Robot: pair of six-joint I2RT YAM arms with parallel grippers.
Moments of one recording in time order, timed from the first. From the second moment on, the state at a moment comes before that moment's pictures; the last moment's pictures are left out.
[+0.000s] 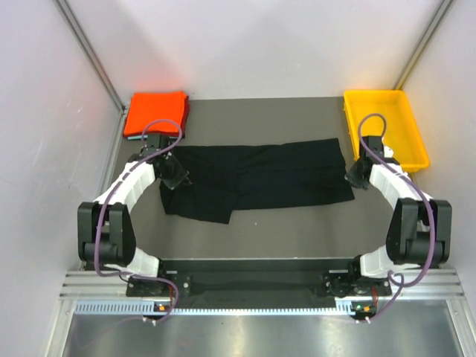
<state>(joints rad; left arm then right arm) -0.08 1.49 1.02 -0.60 0.17 -0.74 -0.06 1.46 0.91 -0.49 0.18 0.62</state>
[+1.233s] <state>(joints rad) -0.02 1.78 1.24 -0.59 0.19 -0.69 -0.06 1.73 1.12 -0.44 0.15 0.53</state>
